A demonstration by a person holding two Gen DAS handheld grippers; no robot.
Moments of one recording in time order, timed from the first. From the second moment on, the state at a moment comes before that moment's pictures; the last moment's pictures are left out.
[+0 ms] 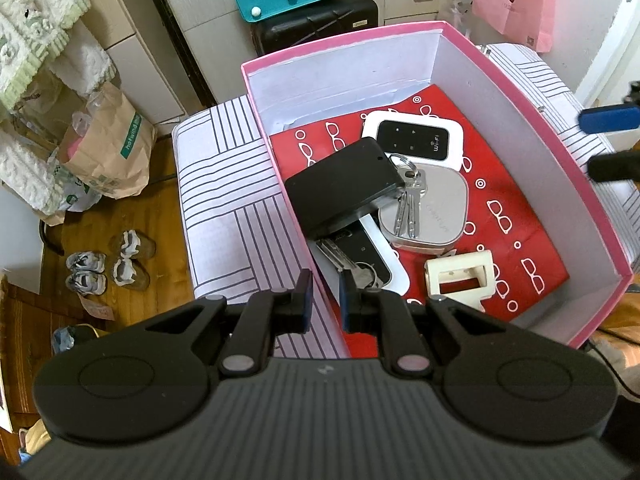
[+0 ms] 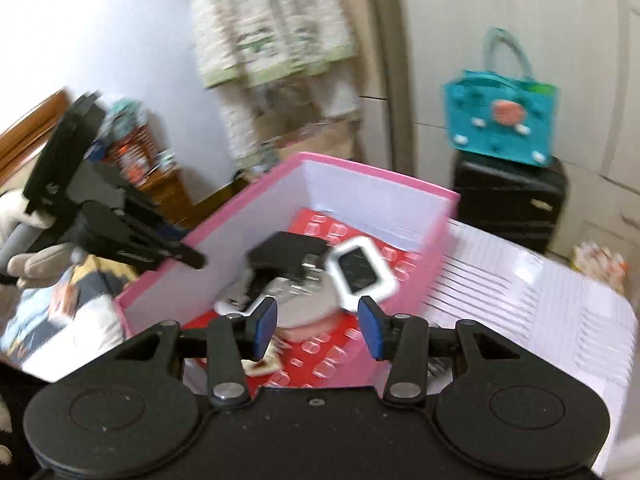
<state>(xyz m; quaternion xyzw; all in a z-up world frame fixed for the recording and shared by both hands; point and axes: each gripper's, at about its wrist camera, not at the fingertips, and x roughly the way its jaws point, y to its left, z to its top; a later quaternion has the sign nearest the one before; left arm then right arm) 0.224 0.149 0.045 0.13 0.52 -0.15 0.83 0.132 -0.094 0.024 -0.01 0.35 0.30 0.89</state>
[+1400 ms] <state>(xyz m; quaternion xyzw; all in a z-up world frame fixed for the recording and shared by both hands) 0.221 0.161 0.046 0.08 0.52 -0.14 0.84 0.112 -0.136 -0.026 0.00 0.31 0.17 0.93</state>
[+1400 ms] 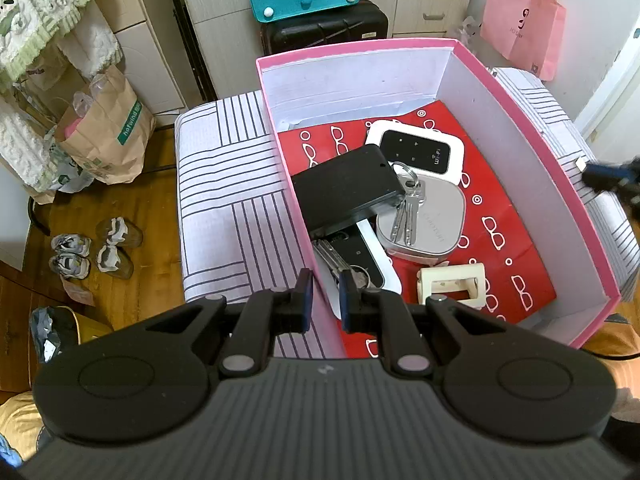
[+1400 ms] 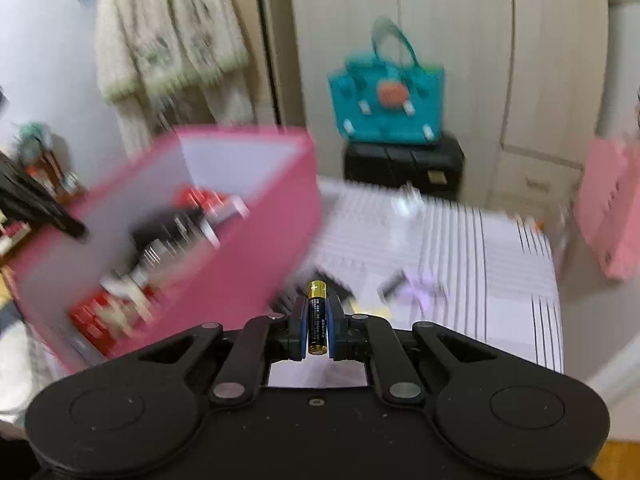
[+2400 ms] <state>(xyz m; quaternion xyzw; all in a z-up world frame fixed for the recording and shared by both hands) 0.221 0.169 0.040 0.07 0.52 -0.16 0.84 0.142 -0.023 -0.008 -0.11 0.36 0.31 0.87</state>
